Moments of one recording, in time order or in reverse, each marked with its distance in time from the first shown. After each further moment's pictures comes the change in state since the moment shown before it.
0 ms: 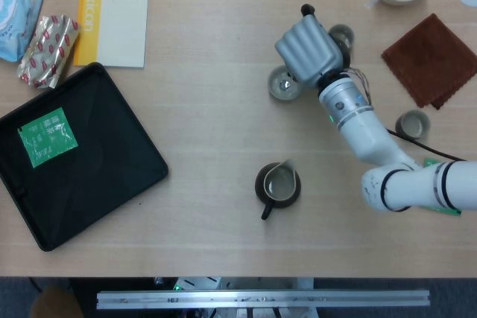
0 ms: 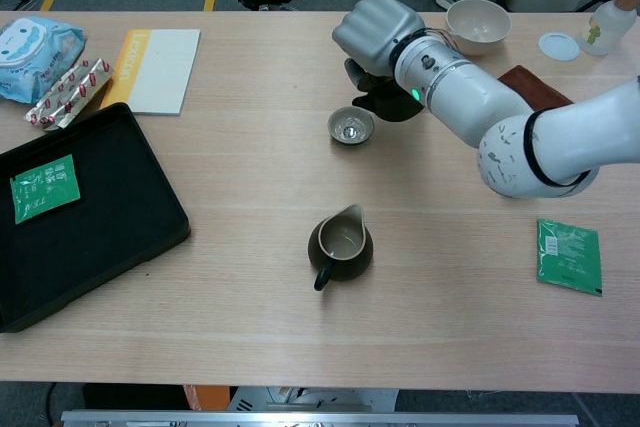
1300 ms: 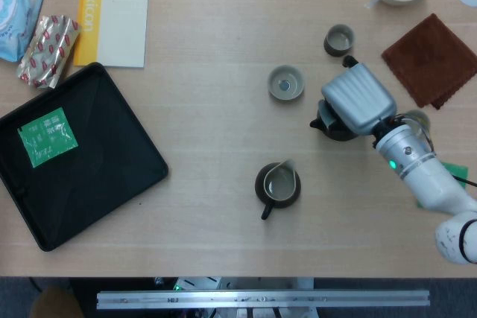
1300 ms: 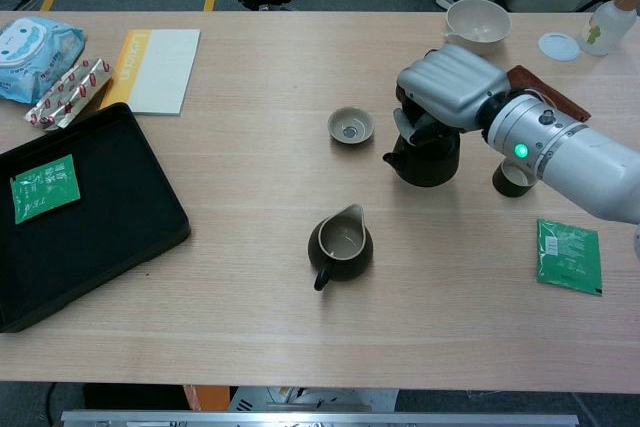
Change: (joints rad) left arm -0.027 -0.002 -0.002 -0.028 0.007 -0.029 0.038; right arm -0.313 0.188 -0.099 -0.283 -0.358 0.051 0.406
